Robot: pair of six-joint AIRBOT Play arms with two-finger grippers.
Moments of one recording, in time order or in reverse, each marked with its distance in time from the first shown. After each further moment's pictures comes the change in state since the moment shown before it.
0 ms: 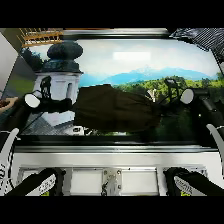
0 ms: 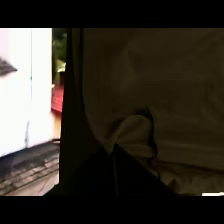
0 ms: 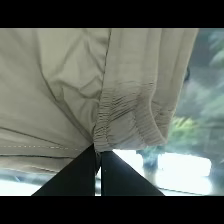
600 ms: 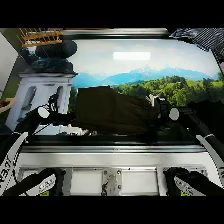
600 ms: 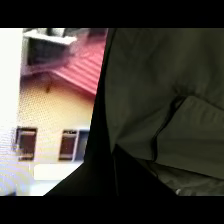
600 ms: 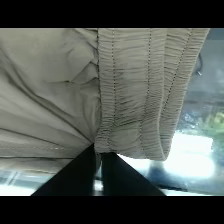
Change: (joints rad) left arm 0.000 -0.075 -0.164 0.007 0.101 0.002; right arm 0.068 0.006 -0.248 0.013 -0.174 0.046
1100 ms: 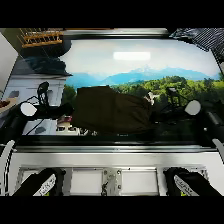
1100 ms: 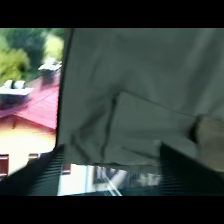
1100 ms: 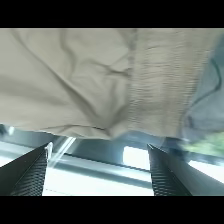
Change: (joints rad) left arm -0.001 0.228 0.106 0.003 -0.159 -0.003; right arm -0.132 0.152 0.106 0.126 0.149 -0.138
